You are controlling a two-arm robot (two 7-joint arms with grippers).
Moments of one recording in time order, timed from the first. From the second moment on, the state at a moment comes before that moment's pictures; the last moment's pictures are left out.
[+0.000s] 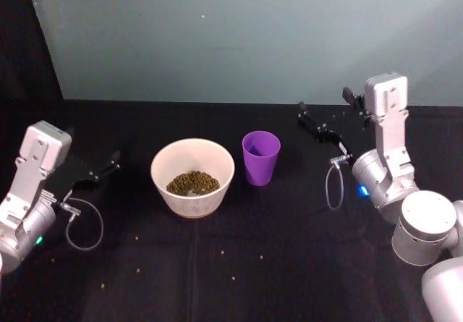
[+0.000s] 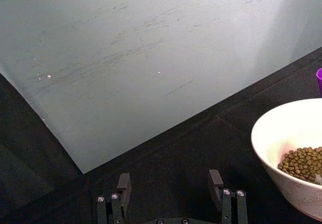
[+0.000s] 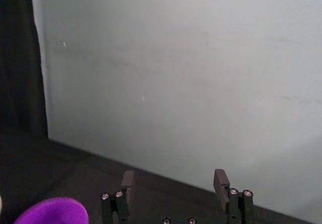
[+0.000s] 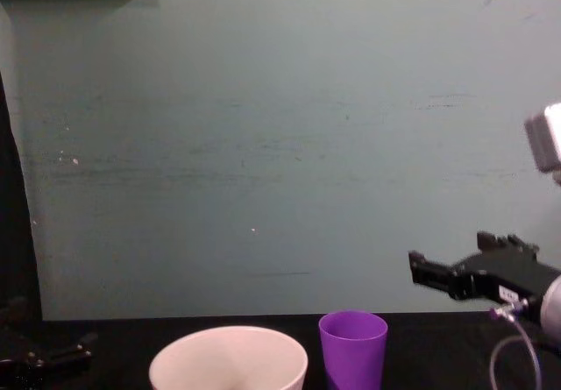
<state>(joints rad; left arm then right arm) -0.20 0.60 0.45 -1.41 -0.25 -0.12 0.03 0.35 0.11 -0.17 -1.20 -0.03 -0.11 0.16</state>
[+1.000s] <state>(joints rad) -0.20 0.60 0.45 -1.41 -0.25 -0.12 0.03 0.33 0.12 -0.19 -1.16 -0.11 -0.07 0.10</state>
